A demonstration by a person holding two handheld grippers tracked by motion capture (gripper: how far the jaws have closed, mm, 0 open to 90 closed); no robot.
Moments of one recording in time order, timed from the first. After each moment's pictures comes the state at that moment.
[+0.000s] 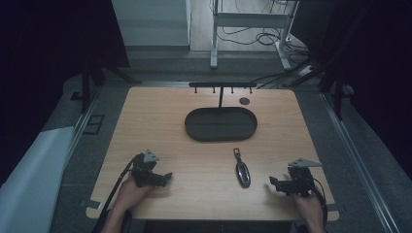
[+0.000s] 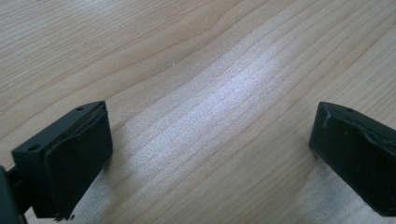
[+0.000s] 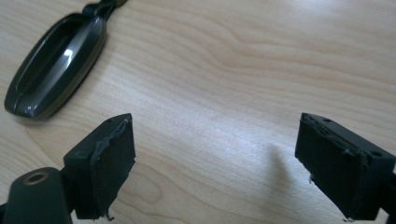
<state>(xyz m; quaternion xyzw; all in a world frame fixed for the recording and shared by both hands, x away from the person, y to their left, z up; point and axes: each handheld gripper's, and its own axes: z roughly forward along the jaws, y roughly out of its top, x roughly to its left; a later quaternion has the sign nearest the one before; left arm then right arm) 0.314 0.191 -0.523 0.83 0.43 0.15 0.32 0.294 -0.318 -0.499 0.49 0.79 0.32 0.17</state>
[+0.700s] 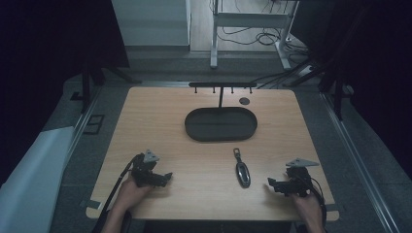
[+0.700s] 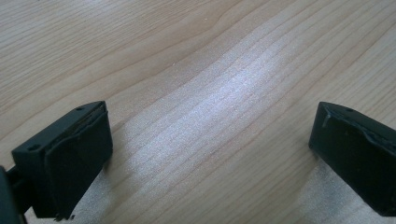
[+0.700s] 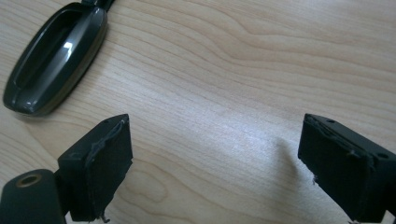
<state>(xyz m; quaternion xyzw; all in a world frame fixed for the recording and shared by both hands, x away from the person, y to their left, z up) 0.314 0.191 -0.523 0.83 0.43 0.15 0.32 0.296 -0.315 -0.502 0.49 0.80 0.32 0.16</state>
